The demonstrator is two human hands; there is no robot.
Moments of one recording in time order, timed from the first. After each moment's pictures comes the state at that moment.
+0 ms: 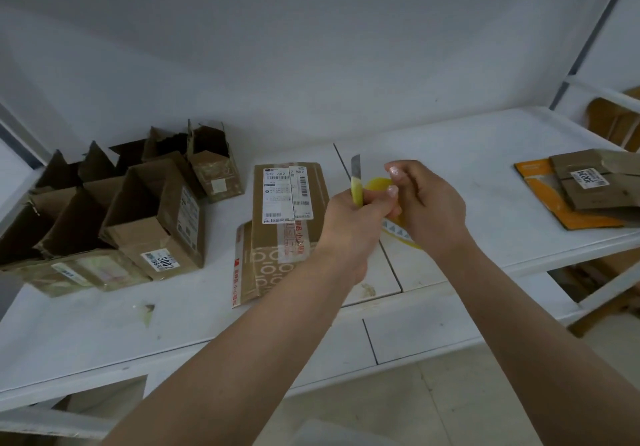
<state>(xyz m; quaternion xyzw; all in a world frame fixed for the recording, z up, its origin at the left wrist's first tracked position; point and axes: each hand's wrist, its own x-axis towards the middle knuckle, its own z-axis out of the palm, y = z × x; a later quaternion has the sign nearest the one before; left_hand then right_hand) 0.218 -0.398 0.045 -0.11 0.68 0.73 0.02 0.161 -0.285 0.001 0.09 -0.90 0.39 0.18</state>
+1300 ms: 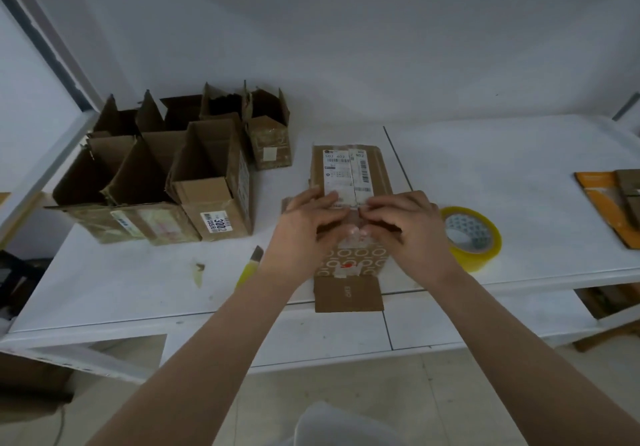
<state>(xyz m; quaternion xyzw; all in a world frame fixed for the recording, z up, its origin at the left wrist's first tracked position) 0.240 -0.565 -0.031 0.06 0.93 0.34 -0.15 0.188 -0.379 -0.043 0.30 -0.89 0.28 0.21</state>
